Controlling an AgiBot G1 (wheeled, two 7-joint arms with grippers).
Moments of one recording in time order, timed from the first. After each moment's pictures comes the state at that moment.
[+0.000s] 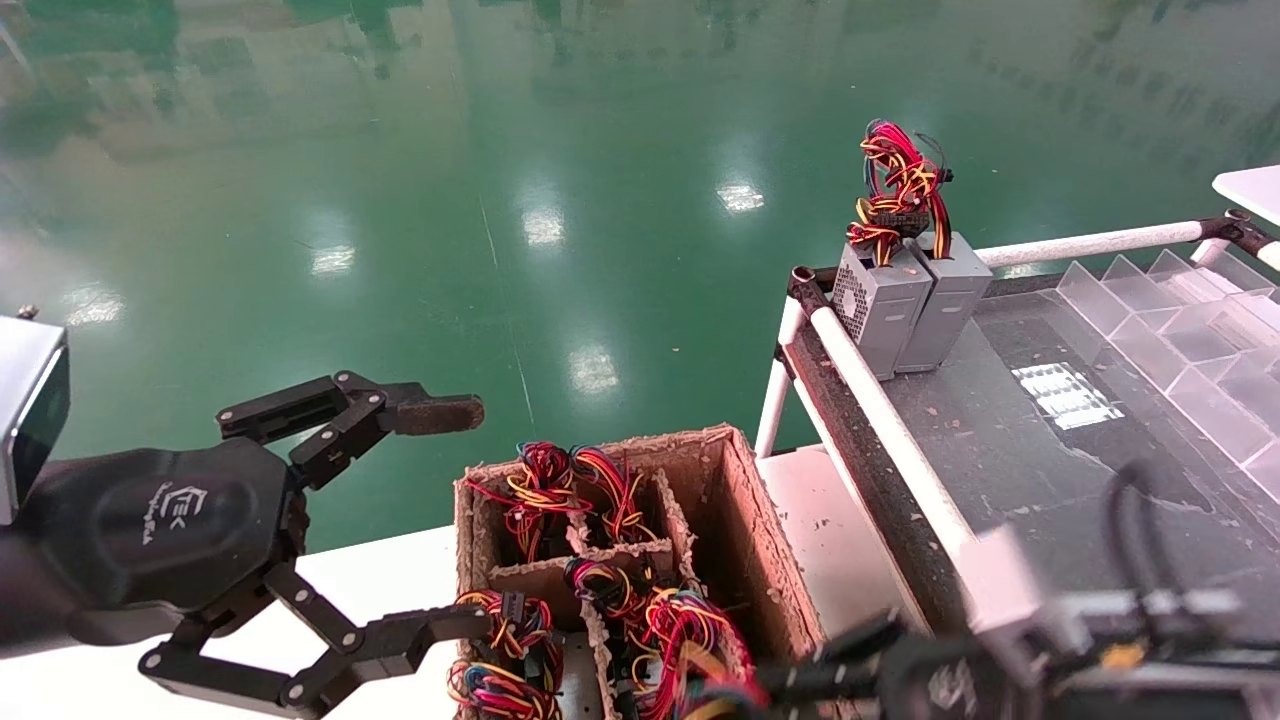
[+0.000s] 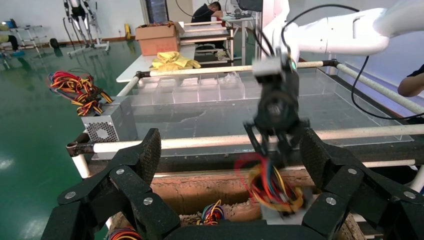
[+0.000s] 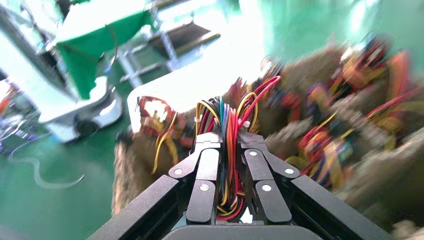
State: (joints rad) left arm -1.10 0.57 0.38 -1.26 0.66 1.45 -0.13; right arm 1.12 -0.69 -0.57 1.01 -0.81 -1.56 0.12
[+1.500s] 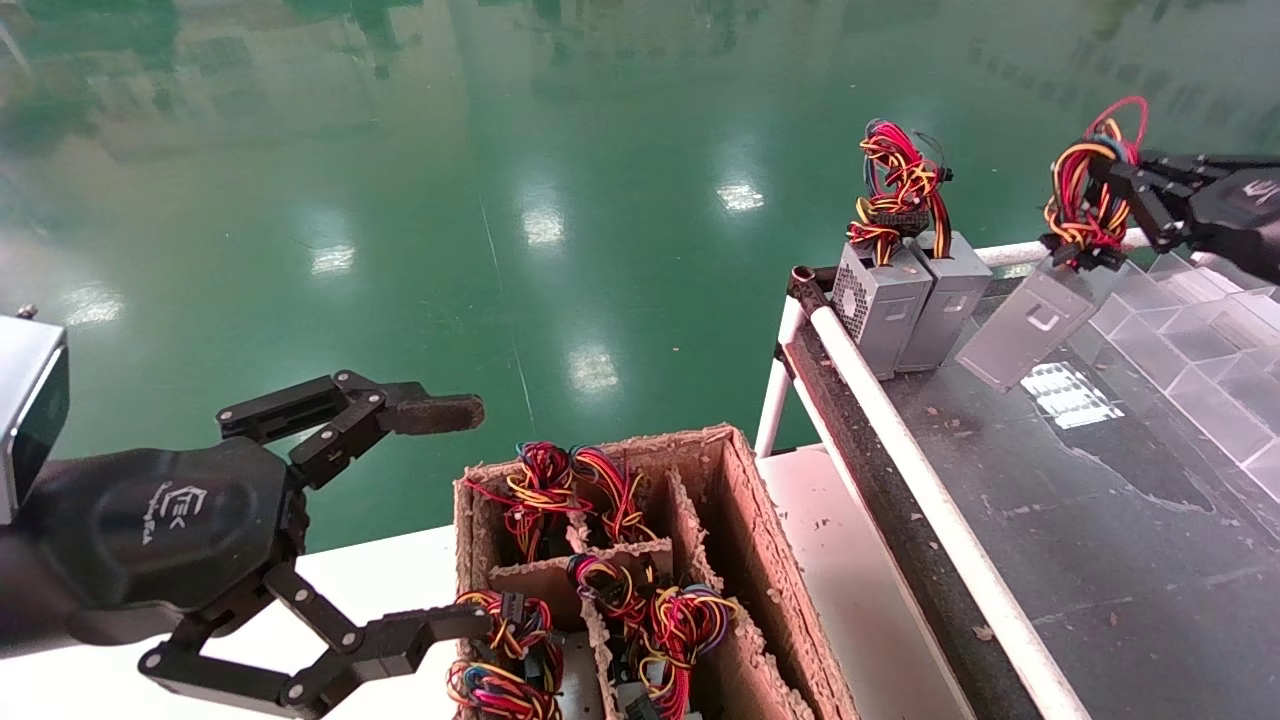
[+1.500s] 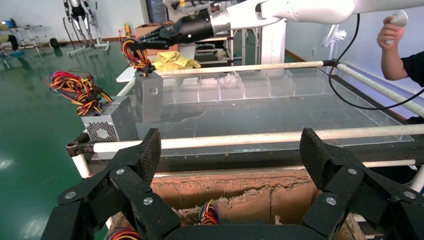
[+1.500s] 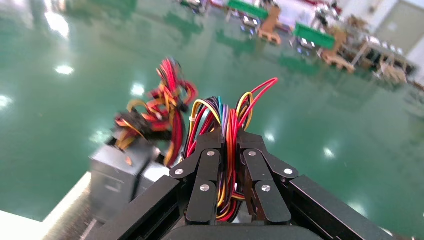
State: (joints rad) left arm -1.10 0.57 0.38 -1.26 0.66 1.45 -0.13; right arm 1.67 -0.80 -0.47 0.18 -0.98 -1.02 -0.35
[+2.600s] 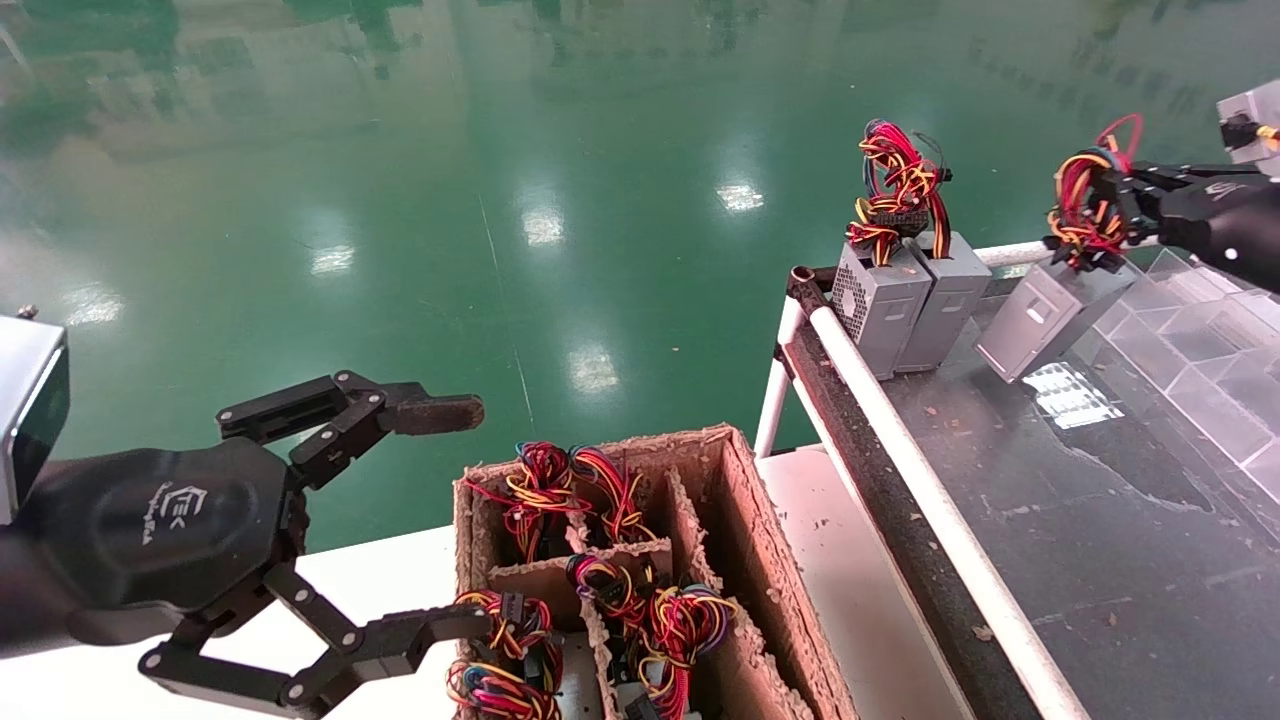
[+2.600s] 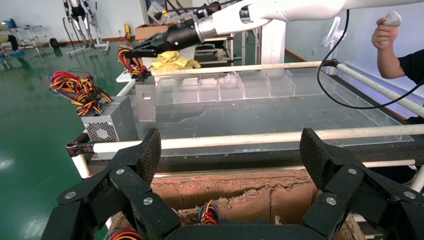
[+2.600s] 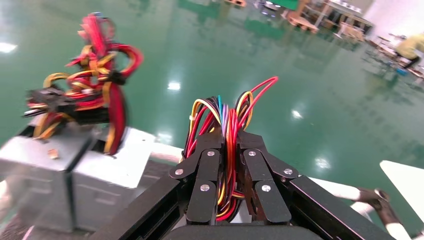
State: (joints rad) left arm -1.10 0.57 0.38 -1.26 0.66 1.45 -0.13; right arm 1.76 -0.93 -0.51 0.01 -1.06 -0.81 -0.38
